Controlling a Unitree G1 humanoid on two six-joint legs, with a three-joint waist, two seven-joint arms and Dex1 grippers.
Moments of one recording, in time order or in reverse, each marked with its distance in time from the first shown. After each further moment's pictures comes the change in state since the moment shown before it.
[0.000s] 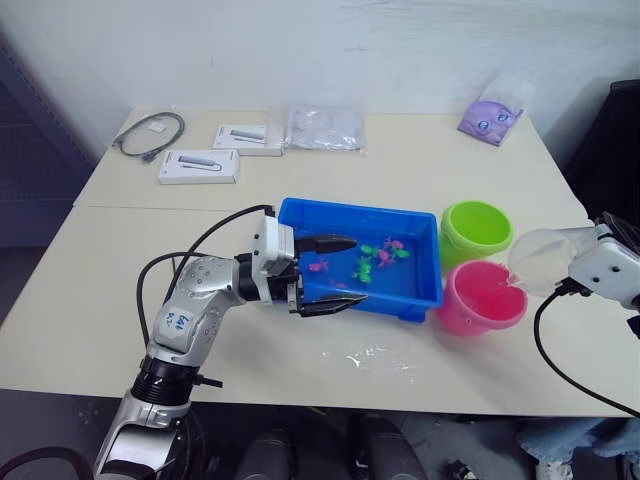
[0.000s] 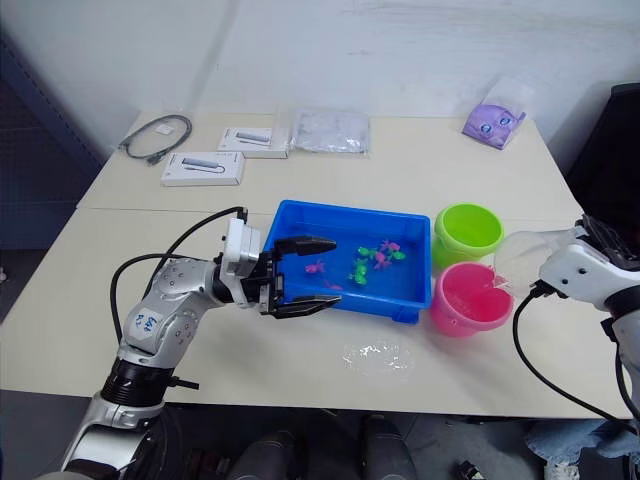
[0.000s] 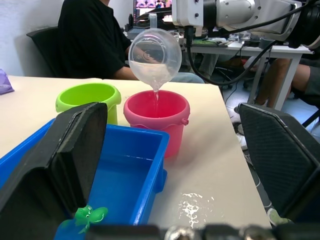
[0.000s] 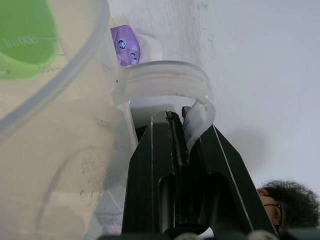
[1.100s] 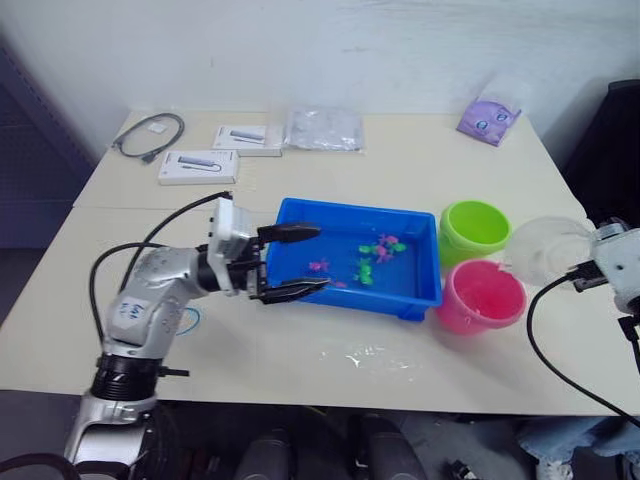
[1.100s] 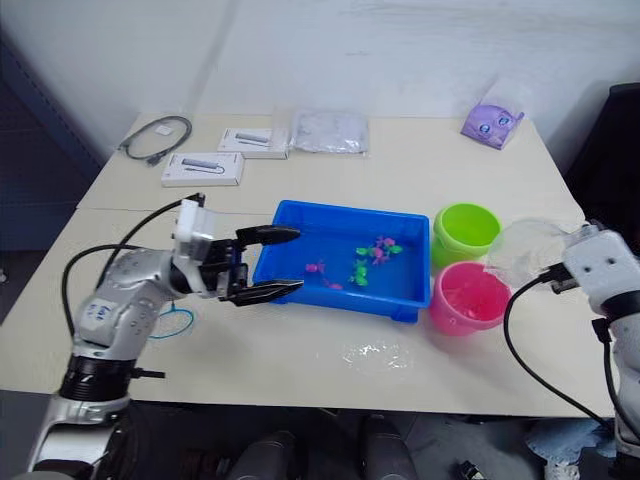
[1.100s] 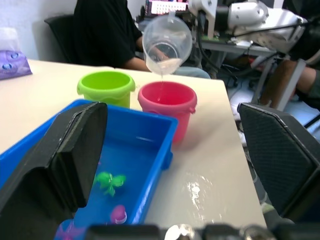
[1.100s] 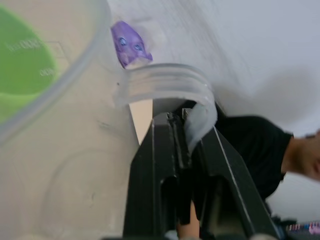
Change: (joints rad) left arm -0.001 0.180 0.145 0.001 -0.122 0.126 -0.088; right arm -0.084 0.159 -0.080 -0.070 0.303 0.275 0.063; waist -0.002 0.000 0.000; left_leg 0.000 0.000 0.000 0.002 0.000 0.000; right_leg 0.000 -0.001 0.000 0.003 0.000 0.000
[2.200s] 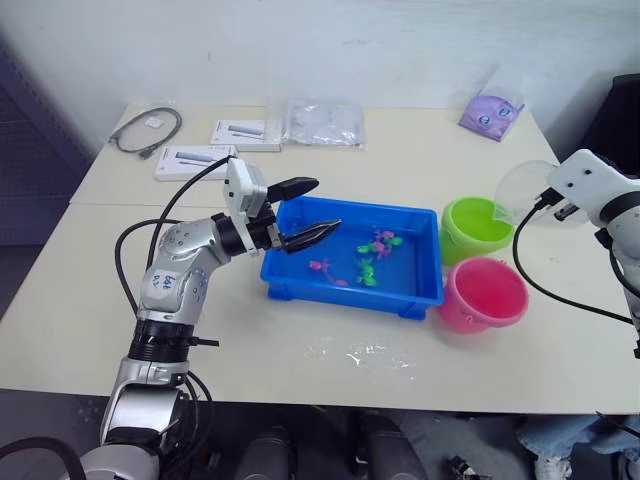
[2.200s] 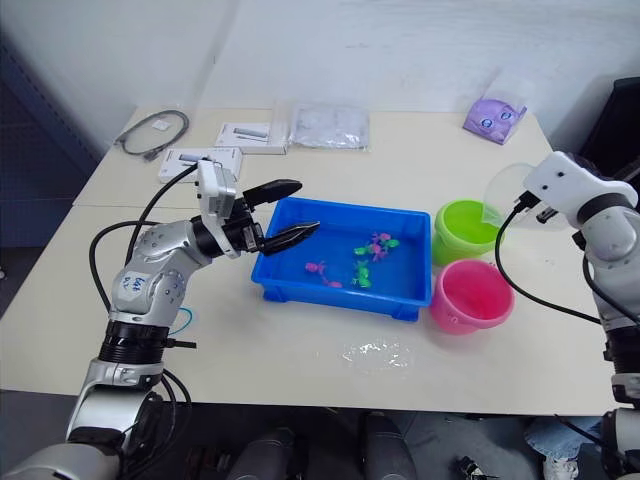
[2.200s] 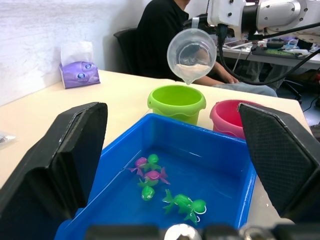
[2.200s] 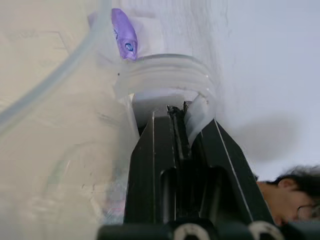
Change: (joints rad) left arm -0.164 -0.184 -0.019 0.215 0.161 -0.129 0.220; right arm -0.596 -0.284 0.569 0.578 -0.331 -0.113 -0.131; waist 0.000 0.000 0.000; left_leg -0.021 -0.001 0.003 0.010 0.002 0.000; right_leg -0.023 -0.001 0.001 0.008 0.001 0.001
